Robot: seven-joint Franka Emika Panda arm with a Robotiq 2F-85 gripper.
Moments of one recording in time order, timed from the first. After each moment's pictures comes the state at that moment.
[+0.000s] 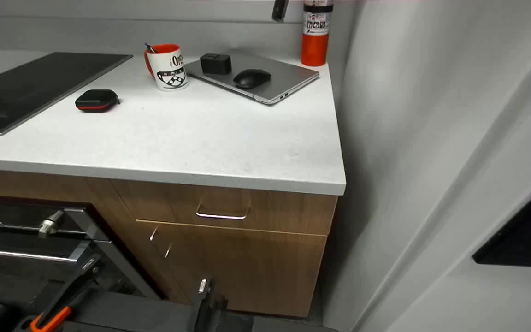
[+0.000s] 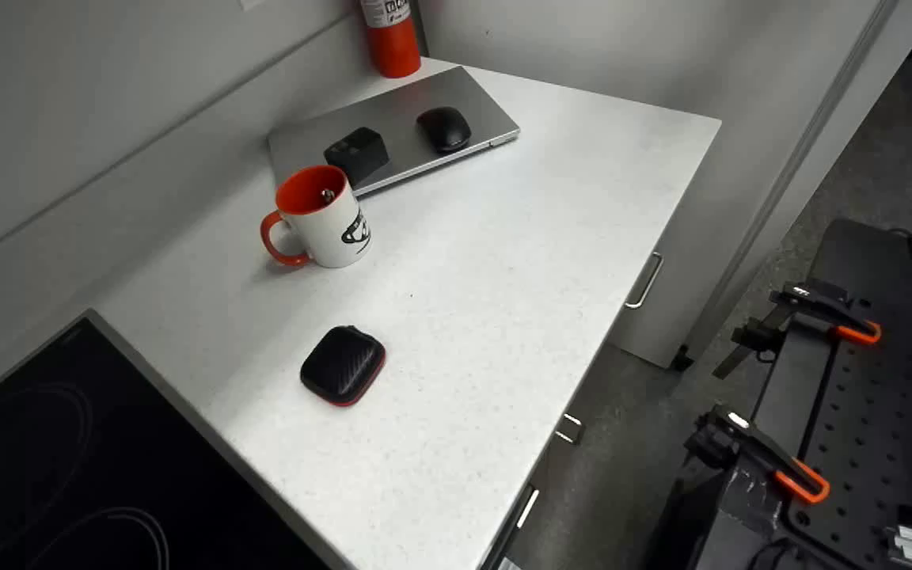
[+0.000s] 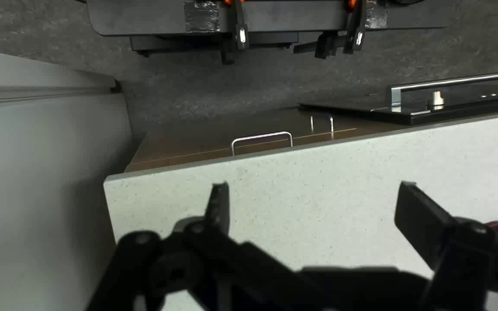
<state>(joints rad) -0.09 -0.43 -0.37 -2.34 0.01 1.73 -0.37</state>
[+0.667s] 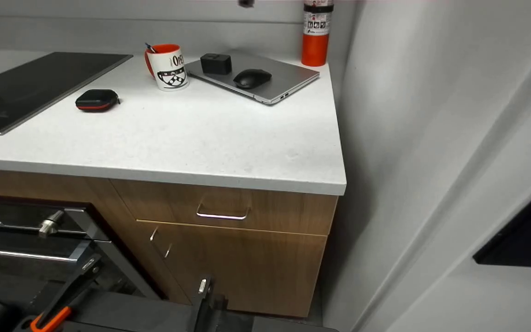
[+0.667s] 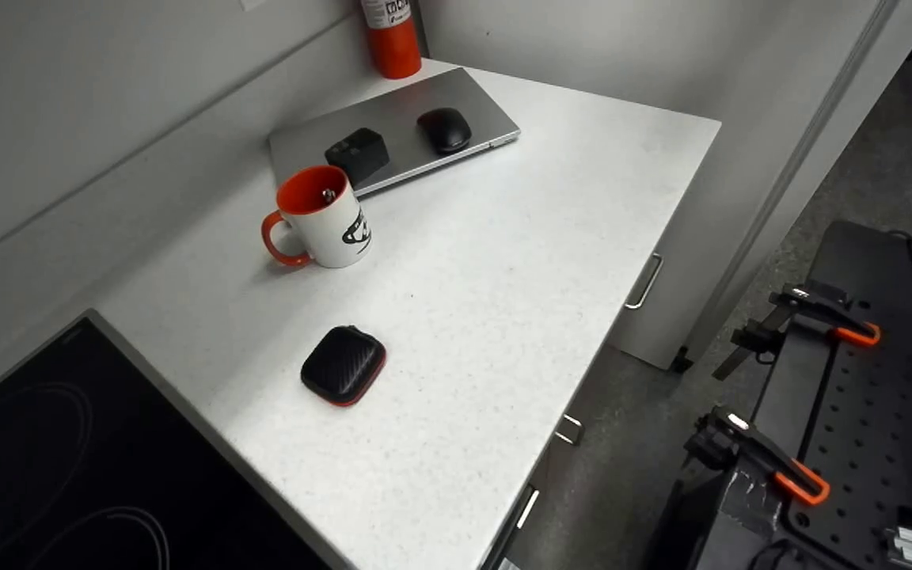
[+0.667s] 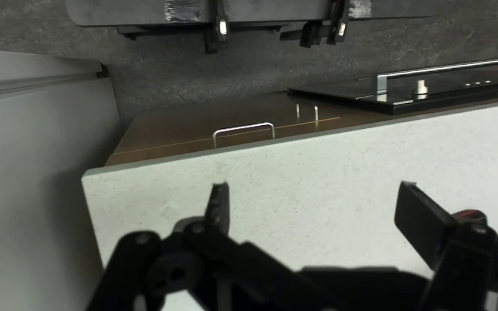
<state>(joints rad) -0.12 -0.55 -0.32 -2.42 0.05 1.75 -0.35</state>
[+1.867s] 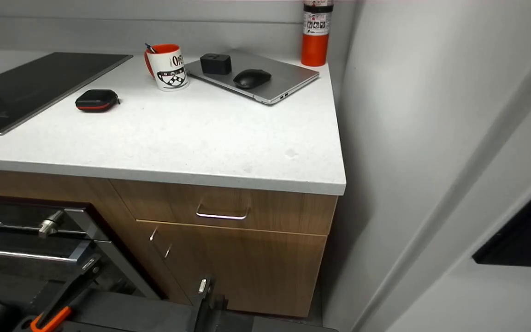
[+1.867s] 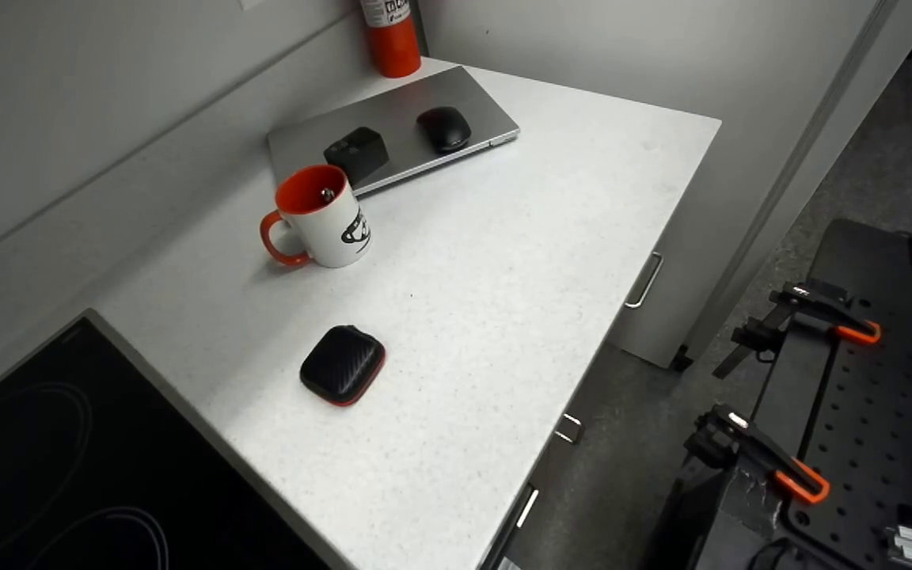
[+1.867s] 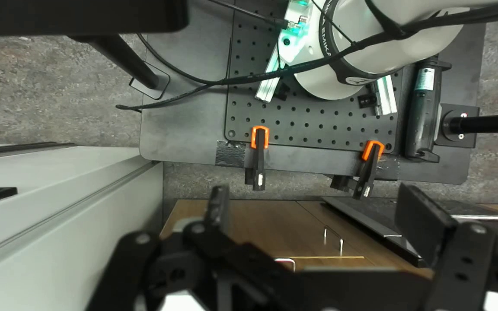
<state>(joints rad) -0.19 -0.89 -0.26 -2.55 -0.23 1.39 -0.43</state>
